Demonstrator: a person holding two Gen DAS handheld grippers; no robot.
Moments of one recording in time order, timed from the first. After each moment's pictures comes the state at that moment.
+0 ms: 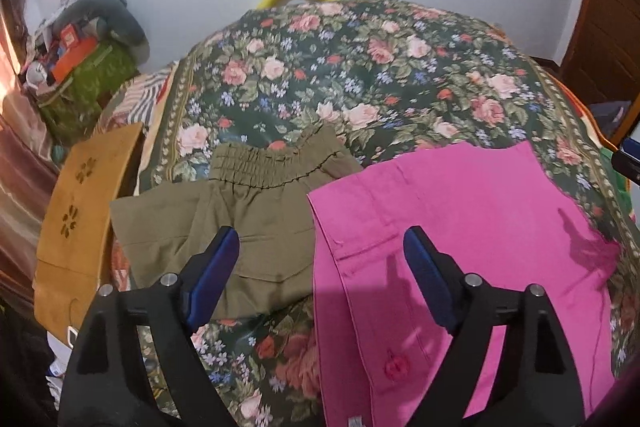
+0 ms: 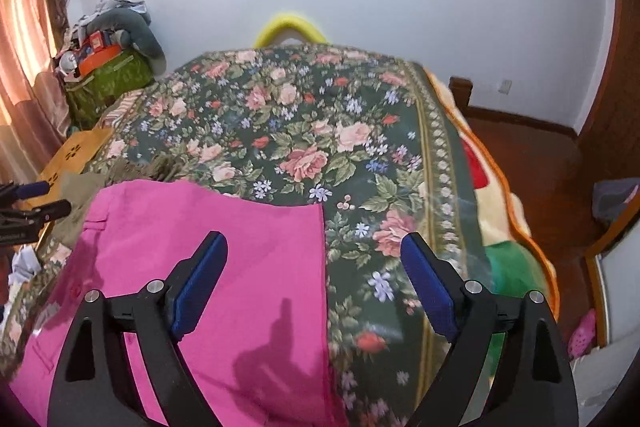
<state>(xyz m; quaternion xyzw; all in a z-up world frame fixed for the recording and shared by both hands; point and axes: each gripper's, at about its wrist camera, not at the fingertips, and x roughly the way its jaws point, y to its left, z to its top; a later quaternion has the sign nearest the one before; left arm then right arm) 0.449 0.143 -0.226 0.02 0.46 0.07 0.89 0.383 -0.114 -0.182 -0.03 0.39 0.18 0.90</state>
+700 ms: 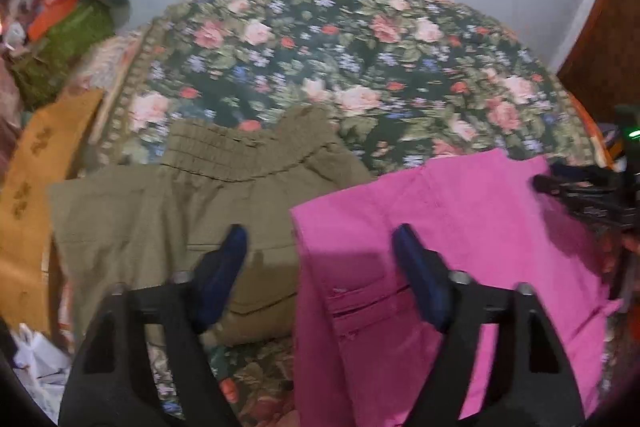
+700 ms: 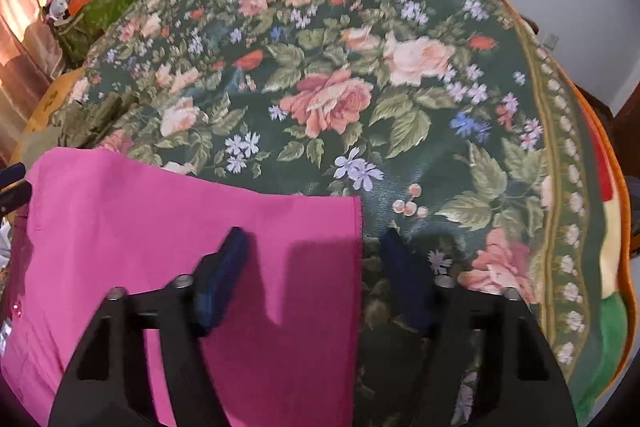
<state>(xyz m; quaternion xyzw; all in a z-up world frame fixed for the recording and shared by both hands) 0.492 0.163 -0.276 -0.06 0.49 0.02 0.87 0.474 -0.064 -0.271 -0.07 0.51 0.21 0.83</state>
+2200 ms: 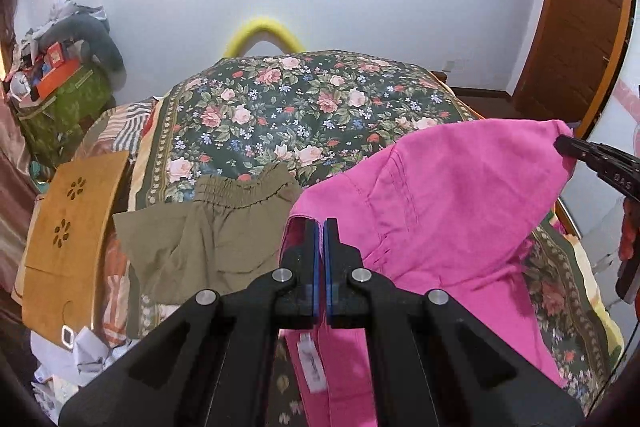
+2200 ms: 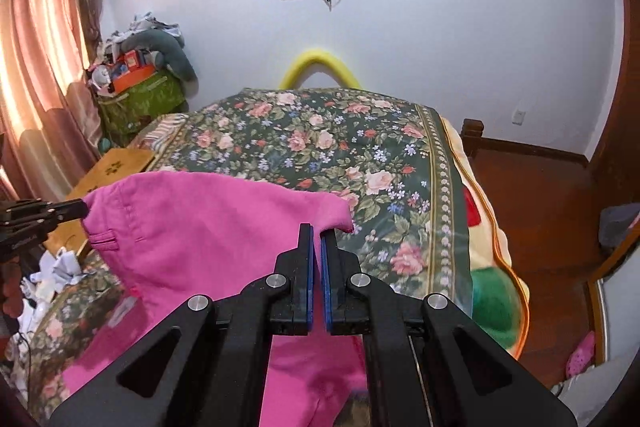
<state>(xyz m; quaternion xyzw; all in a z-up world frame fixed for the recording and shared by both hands) 0.363 0.115 -0.136 -0.01 0.39 -0.01 0.92 0.325 -0.111 -0.099 -0.03 0.34 0.23 0.91</state>
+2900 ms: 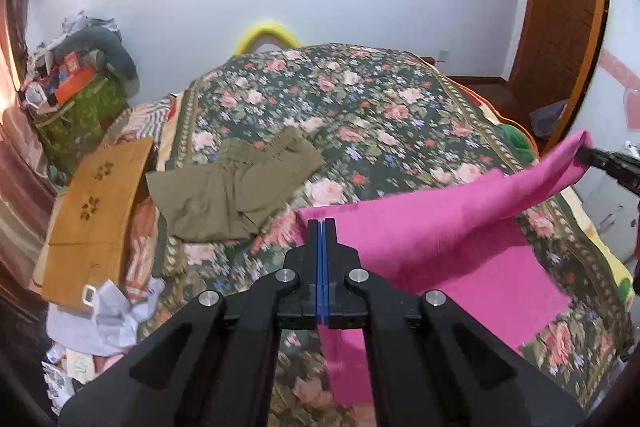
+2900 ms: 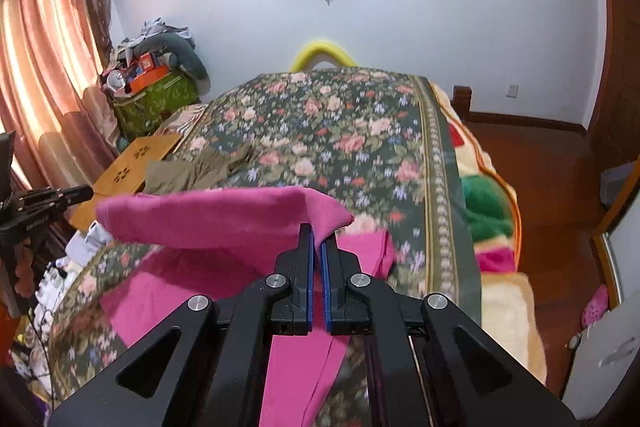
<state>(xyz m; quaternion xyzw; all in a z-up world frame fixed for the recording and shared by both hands) 0.235 0.105 -0.143 0.02 0.39 -0.01 0.92 0.209 -0.149 -0.121 0.01 0.35 0.23 0.91</state>
